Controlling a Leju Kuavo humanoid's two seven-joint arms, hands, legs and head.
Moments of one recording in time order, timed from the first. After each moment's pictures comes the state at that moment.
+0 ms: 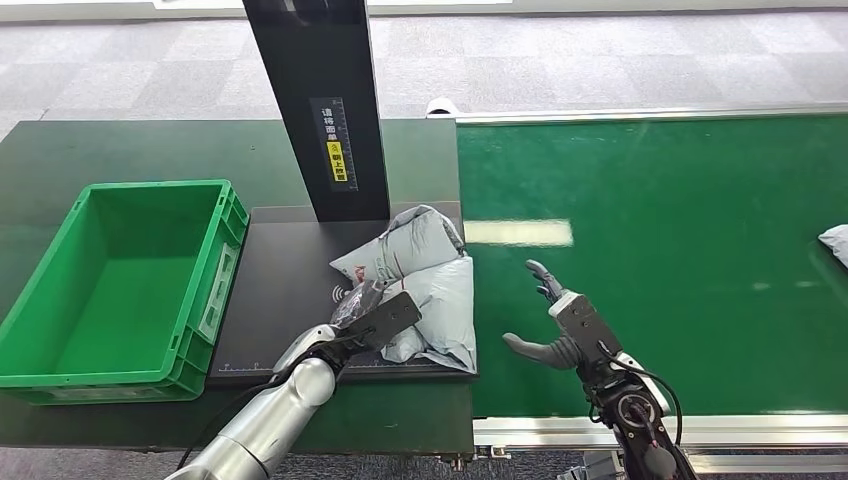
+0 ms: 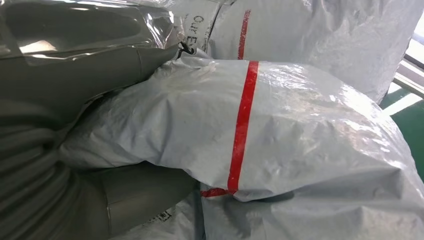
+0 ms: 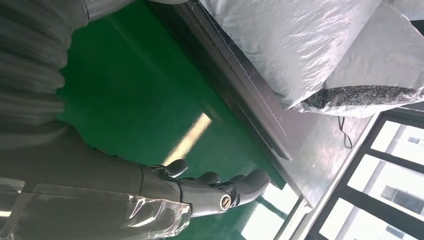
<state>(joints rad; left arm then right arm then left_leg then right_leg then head) -0.49 -0.15 -0.47 -0.72 -0.70 0.06 -0.20 -0.23 -0.12 0.21 -1.11 0.13 0.19 -0.43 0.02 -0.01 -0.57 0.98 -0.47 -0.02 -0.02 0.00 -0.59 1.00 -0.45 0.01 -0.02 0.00</state>
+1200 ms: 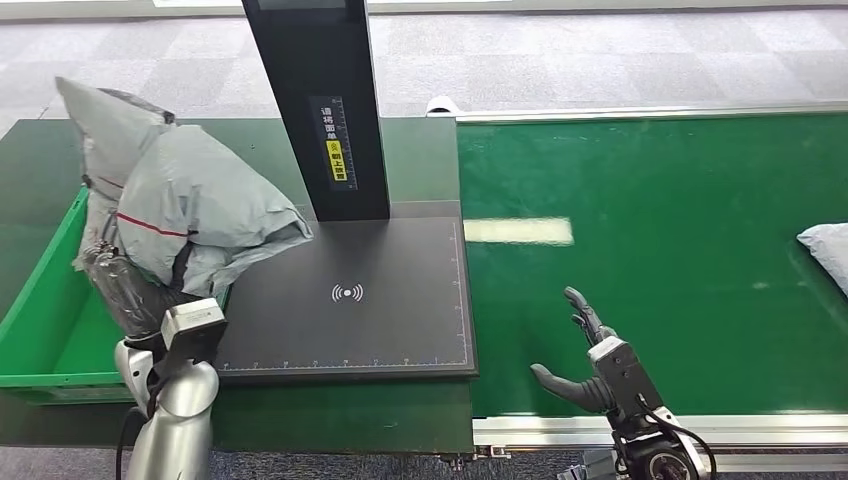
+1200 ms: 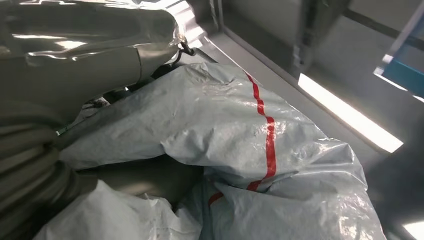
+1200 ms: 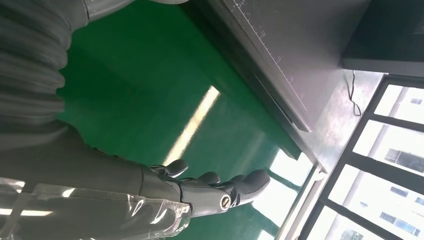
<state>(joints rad) -0.24 -0.20 0.05 -1.47 -0.84 0.70 -0.68 0.01 -0.14 0.12 -1.36 0.13 0.11 -0.42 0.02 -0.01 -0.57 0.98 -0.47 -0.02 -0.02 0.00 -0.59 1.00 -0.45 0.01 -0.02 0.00</state>
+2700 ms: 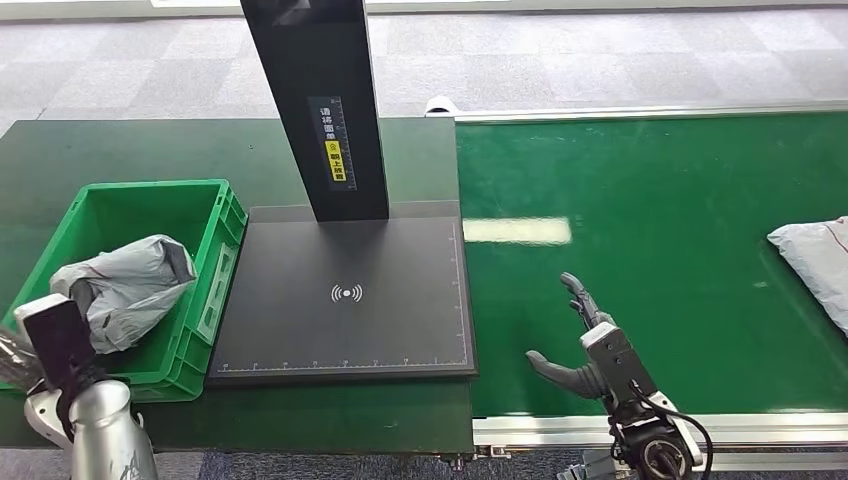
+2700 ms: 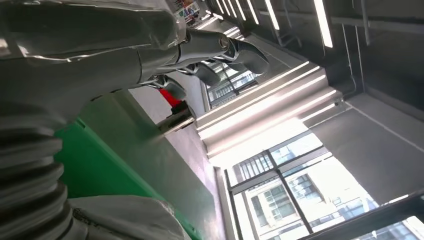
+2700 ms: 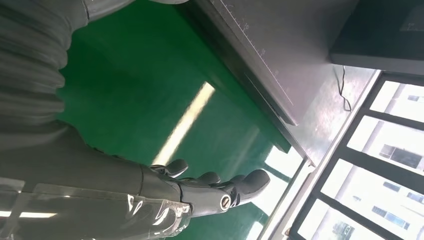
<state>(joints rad) -0.30 -0.19 0.58 -1.30 -0.64 0.70 -0.69 -0.03 -0.09 0.09 -1.38 0.19 0.15 -0.40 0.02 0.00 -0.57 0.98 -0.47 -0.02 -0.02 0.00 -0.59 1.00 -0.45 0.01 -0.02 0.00</state>
